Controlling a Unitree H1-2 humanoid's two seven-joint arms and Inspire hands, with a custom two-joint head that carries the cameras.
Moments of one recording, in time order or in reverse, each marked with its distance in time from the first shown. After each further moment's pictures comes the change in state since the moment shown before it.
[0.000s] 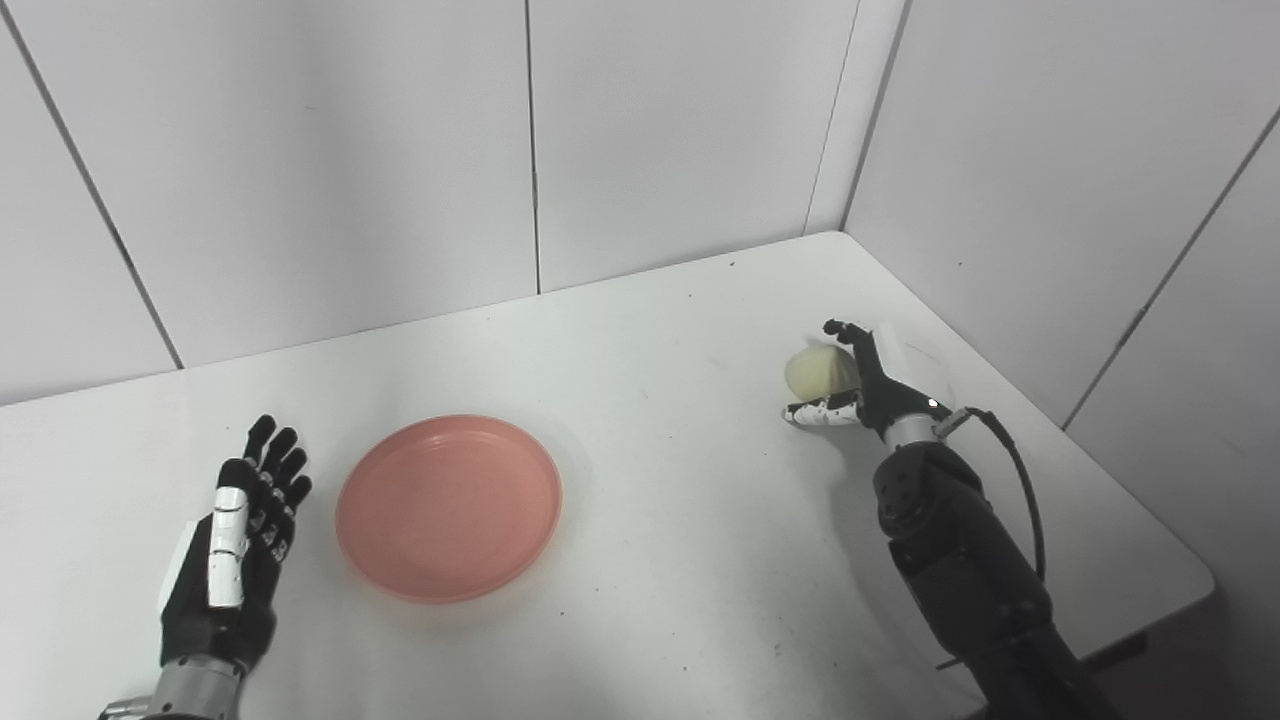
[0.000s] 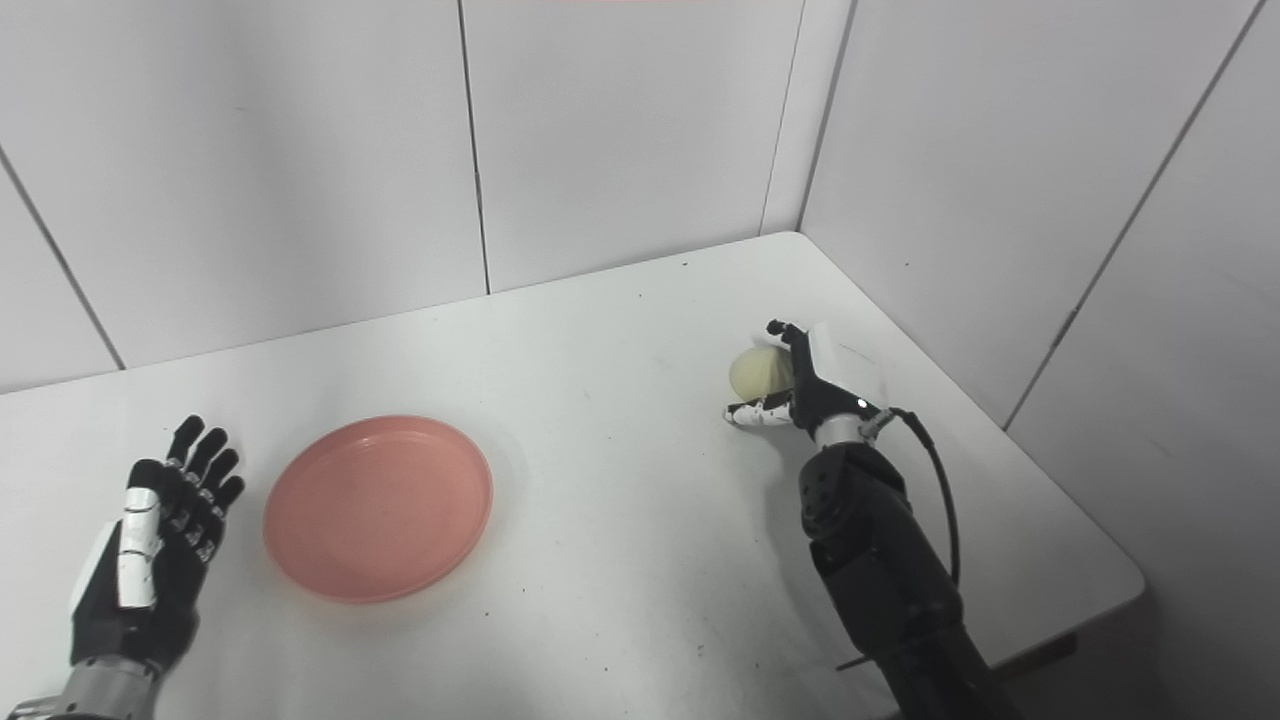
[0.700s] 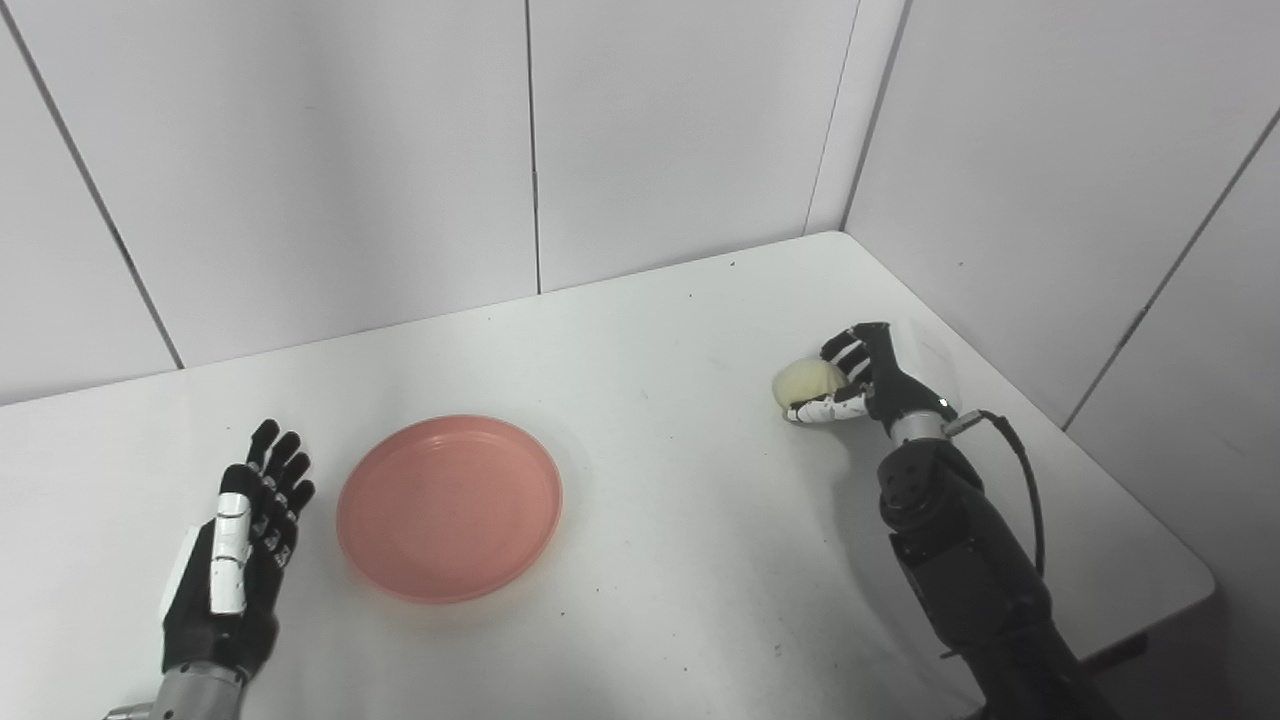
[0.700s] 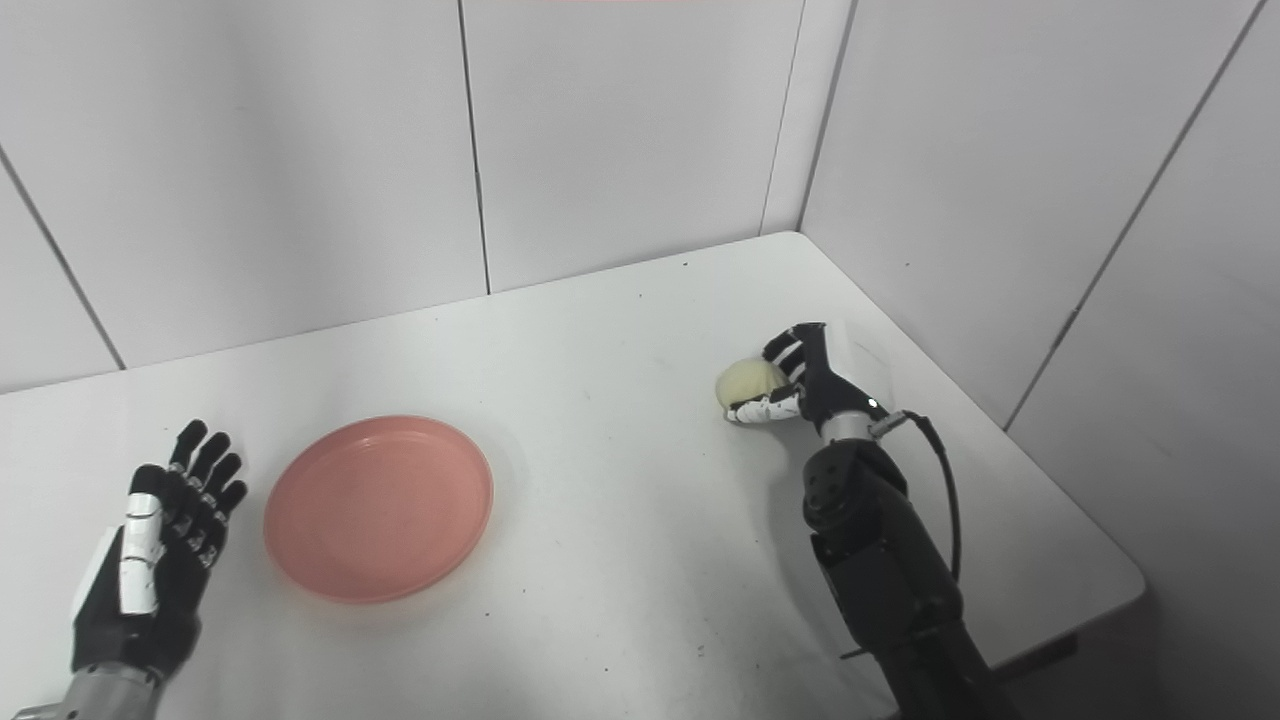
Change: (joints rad) left arm 0.016 -0.003 -0.008 -0.025 0.001 0.008 0.002; right arm -0.011 0.007 -0.026 0.026 0.125 -0.010 -0.097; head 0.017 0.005
